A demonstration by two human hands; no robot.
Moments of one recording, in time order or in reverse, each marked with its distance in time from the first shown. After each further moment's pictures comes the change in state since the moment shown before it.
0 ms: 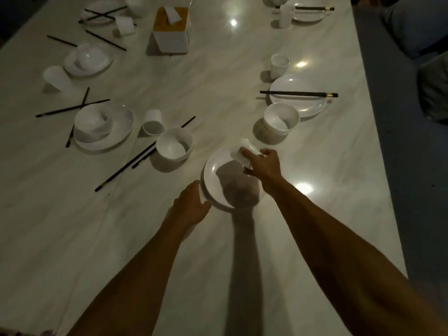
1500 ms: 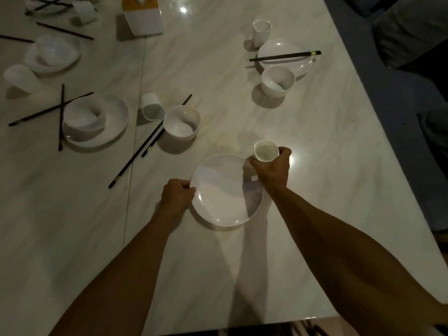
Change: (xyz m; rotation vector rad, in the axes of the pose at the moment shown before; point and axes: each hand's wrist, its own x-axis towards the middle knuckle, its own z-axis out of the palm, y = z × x) left_hand -0.007 -0.108 -0.044 -0.249 -0.046 -0.033; right_hand -0.084 0.090 0.052 -0.210 0.578 -0.190
